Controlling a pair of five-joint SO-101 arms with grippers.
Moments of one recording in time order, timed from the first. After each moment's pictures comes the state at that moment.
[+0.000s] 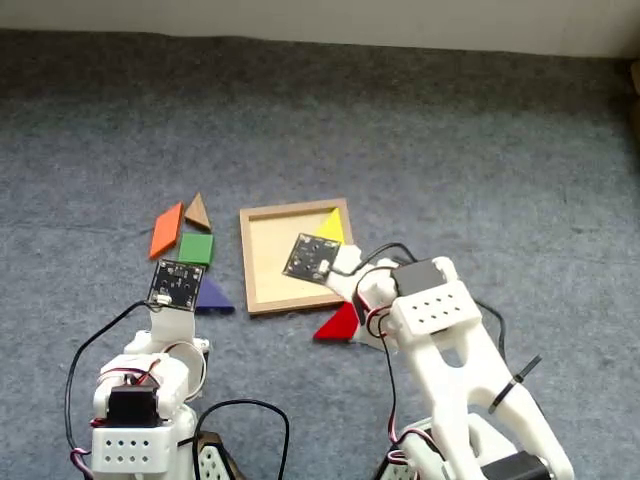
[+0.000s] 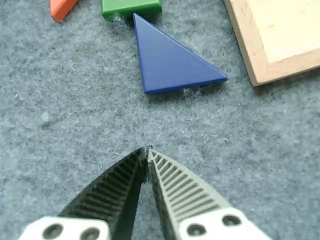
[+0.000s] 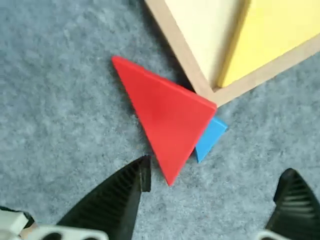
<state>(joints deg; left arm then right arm) -6.7 -102.1 96.0 76.1 -3.6 -25.3 -29.9 48.9 67.1 54.3</state>
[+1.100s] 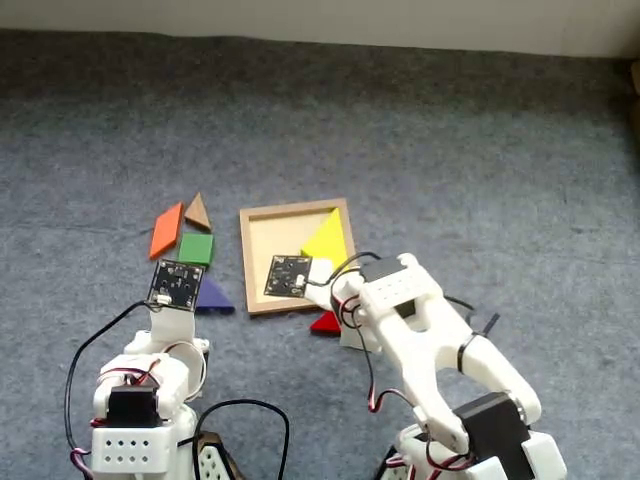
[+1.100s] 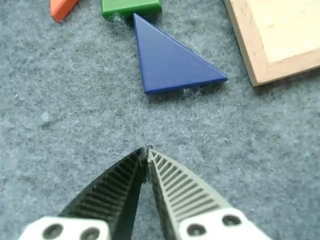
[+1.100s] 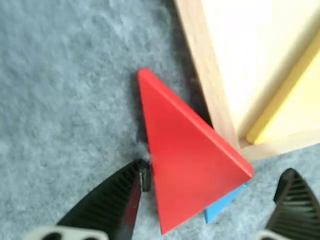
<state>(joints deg) -6.7 -102.1 96.0 76.1 -3.6 -29.8 -12.2 48.6 53.8 58.5</state>
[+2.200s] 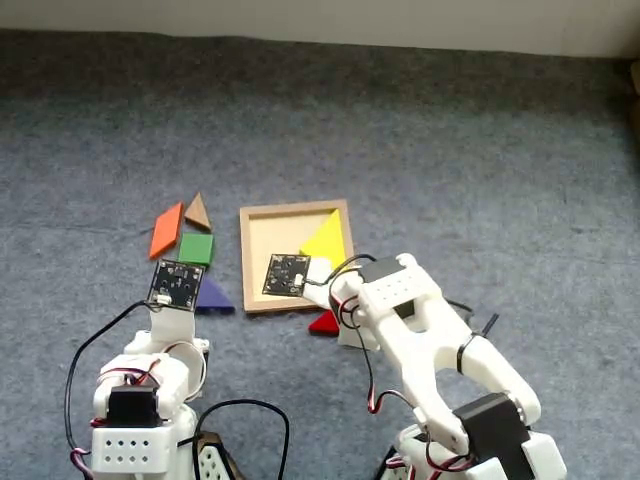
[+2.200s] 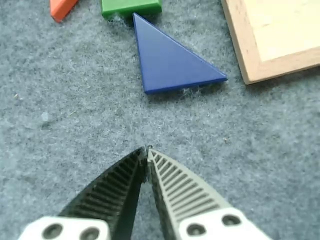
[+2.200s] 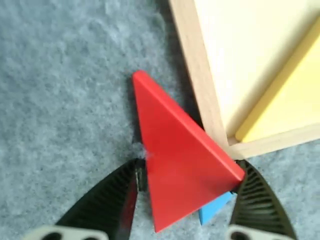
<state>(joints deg) -6.7 -102.1 96.0 76.1 -3.6 -30.1 -12.2 48.5 53.0 58.2</state>
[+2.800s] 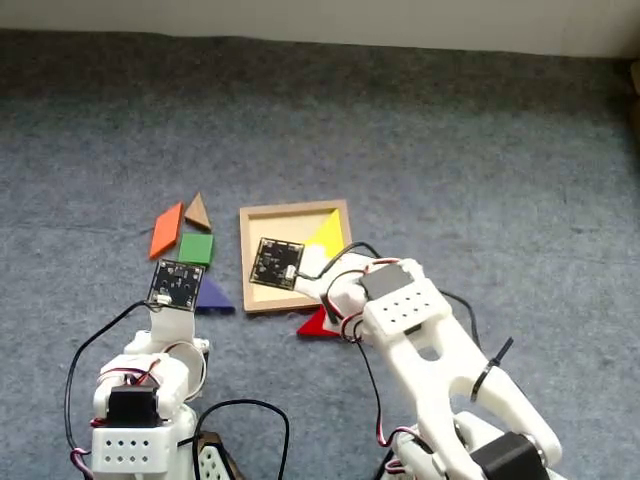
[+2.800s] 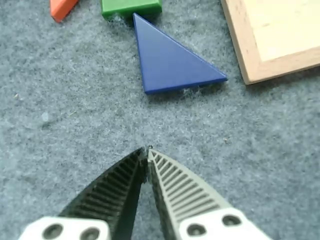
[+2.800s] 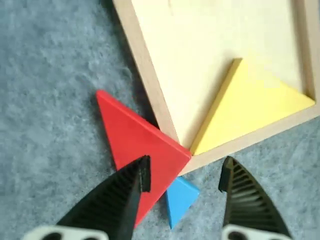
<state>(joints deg) -6.7 -102.1 96.0 76.1 -3.6 -34.1 -24.6 48.6 50.9 53.6</state>
